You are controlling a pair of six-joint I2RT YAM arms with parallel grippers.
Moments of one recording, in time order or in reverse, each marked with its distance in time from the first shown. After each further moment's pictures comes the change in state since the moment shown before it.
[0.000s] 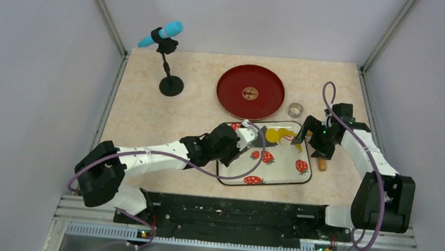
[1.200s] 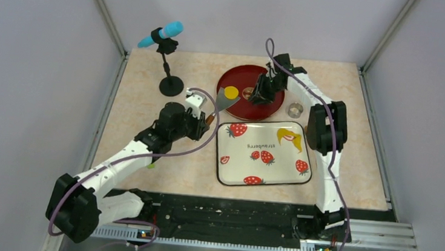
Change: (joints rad) left arm 0.472 -0.331 -0.157 0.082 0.166 -0.127; right arm 0.341 0.928 1.091 -0.003 -0.169 0.147
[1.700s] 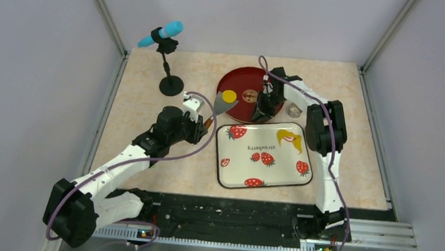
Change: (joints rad) left arm 0.000 -0.059 -0.057 -0.006 0.008 -0.019; right arm 0.032 0.040 -0.103 -0.127 -0.006 -0.071
